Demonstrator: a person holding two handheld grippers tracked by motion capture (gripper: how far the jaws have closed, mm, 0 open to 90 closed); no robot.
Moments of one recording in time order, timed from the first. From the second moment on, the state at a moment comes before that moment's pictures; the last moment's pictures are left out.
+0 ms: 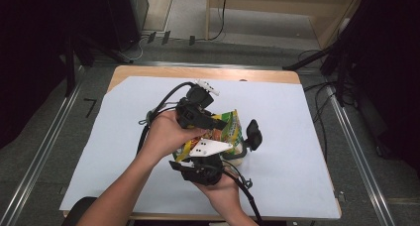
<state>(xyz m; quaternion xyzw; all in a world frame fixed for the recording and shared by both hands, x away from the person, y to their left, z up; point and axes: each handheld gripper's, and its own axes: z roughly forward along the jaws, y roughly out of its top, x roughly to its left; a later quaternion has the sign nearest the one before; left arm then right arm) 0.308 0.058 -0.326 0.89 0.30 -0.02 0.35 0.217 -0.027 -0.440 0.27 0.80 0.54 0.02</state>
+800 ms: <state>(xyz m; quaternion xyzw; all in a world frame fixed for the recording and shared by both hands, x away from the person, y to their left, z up) 0.308 0.057 -0.325 0.89 0.30 -0.02 0.35 0.217 -0.027 -0.439 0.27 0.80 0.53 0.03</state>
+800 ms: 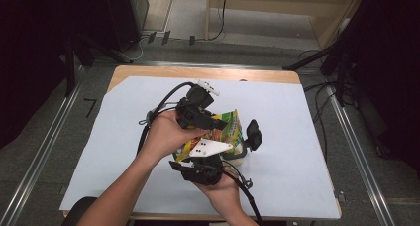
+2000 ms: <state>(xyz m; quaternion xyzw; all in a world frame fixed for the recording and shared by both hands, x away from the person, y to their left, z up) 0.309 0.059 -0.323 0.88 0.32 -0.03 0.36 0.216 -0.027 -0.438 0.27 0.80 0.54 0.02</state>
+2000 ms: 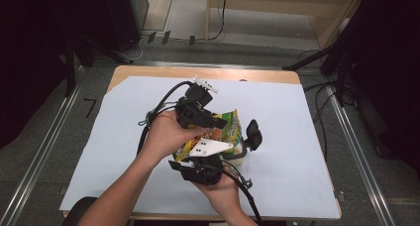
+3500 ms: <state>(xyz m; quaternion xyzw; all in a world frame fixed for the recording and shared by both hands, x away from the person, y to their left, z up) 0.307 0.059 -0.323 0.88 0.31 -0.03 0.36 0.215 -0.026 -0.438 0.26 0.80 0.54 0.03</state>
